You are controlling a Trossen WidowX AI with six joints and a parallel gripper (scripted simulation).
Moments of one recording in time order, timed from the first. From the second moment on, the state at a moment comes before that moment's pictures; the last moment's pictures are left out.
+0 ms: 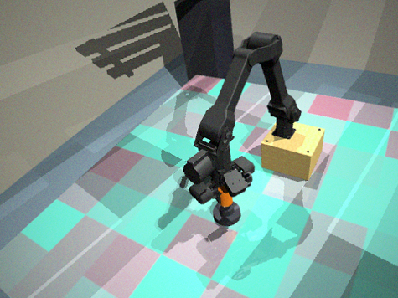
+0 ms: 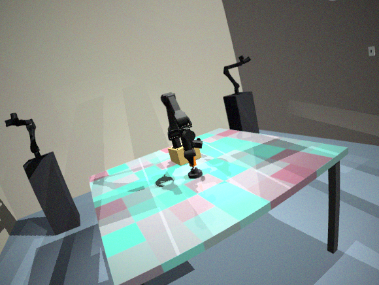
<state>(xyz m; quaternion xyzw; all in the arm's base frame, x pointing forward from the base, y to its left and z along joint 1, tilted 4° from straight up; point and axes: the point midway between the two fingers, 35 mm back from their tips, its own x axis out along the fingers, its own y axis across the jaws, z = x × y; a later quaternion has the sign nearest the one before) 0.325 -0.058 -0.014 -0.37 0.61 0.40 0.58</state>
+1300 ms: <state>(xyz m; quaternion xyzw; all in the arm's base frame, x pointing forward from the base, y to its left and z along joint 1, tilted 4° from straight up) 0.325 -0.058 -0.016 -0.44 0.55 0.47 0.53</state>
